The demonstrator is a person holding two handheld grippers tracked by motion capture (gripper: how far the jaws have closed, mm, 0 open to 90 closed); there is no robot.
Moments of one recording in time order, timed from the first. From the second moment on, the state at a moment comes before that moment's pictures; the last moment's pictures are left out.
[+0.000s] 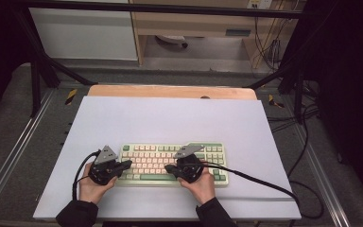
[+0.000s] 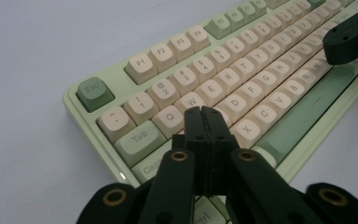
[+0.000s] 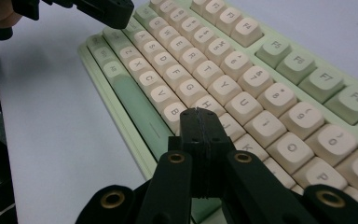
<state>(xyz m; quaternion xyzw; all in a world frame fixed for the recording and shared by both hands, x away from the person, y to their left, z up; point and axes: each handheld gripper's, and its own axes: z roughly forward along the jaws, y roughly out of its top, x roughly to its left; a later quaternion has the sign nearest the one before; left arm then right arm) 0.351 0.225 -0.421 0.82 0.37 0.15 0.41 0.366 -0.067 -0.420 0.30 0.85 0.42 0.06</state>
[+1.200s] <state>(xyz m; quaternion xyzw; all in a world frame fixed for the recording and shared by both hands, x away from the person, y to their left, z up) 0.360 0.191 -0.408 0.83 0.35 0.16 0.41 0.359 -0.128 -0.420 0.33 0.84 0.42 0.07</state>
